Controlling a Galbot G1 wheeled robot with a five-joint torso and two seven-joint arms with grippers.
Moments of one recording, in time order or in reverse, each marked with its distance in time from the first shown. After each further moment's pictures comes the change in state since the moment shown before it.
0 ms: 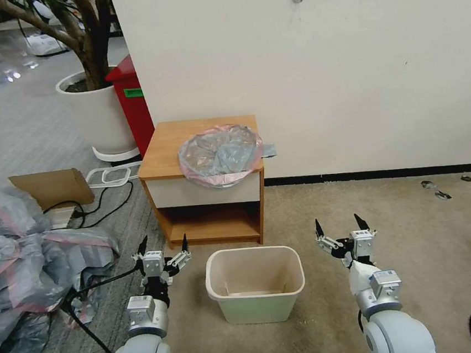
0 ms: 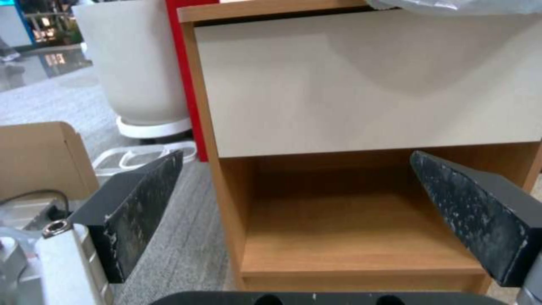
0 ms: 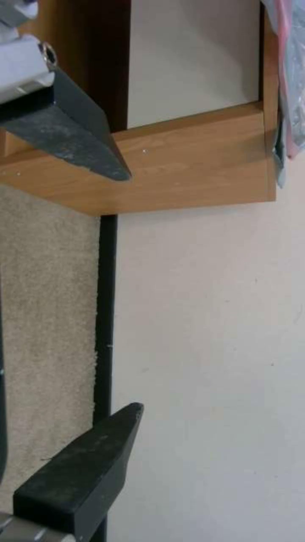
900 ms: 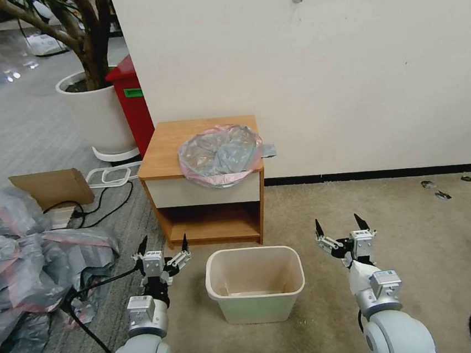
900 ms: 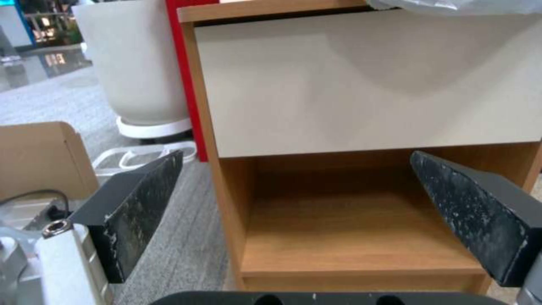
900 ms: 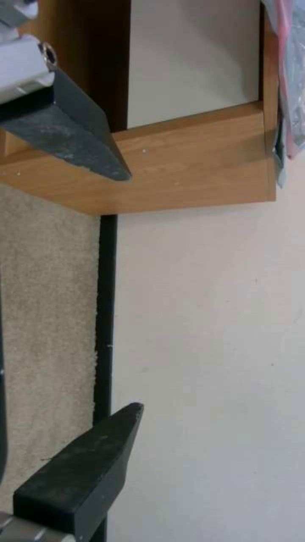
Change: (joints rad) left arm 0.000 0.000 0.000 0.000 0.000 0.000 0.000; right arm 0.000 0.000 0.000 0.000 0.000 0.000 0.000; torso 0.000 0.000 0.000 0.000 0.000
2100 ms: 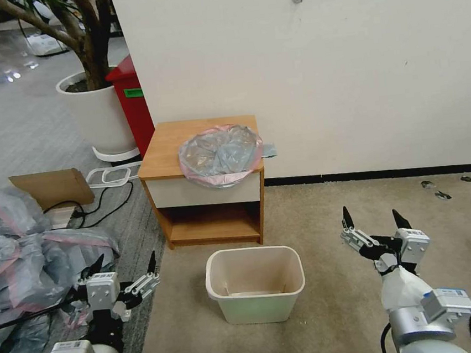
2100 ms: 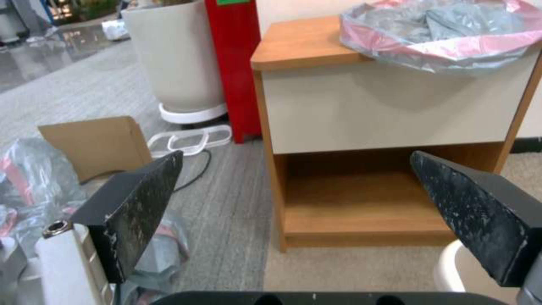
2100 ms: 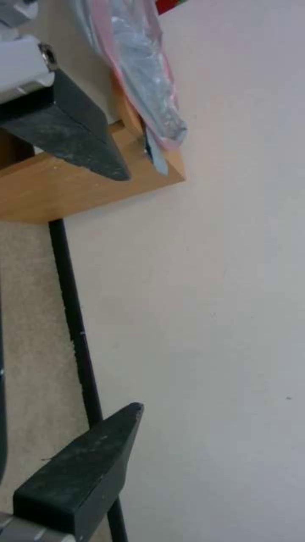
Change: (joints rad) left arm 0.422 0.161 -0.124 -0.509 -0.169 0.213 -0.127; right arm -0.201 0.054 0.012 0.373 0.163 -0.096 0.116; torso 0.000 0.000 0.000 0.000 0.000
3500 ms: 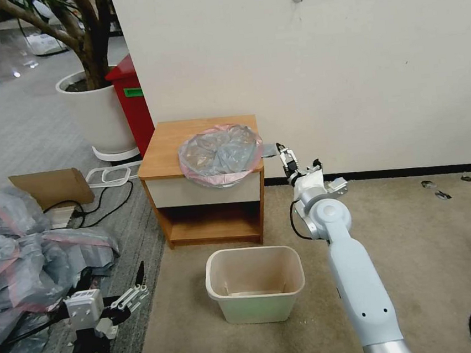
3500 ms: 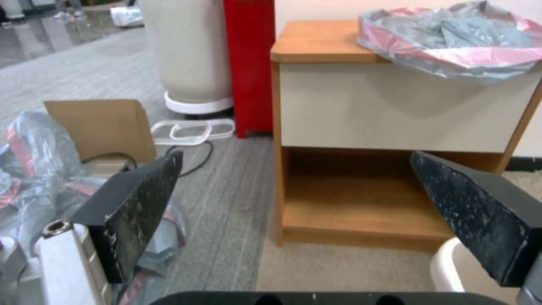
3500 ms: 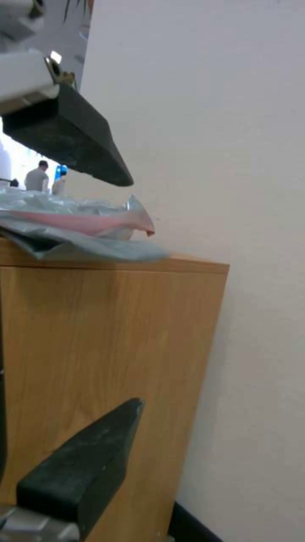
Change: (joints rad) left arm 0.119 0.000 -0.061 0.009 -0.124 -0.144 -0.002; right arm 0.947 0.016 -0.122 -0.911 1.164 -0.077 0.054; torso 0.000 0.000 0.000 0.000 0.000
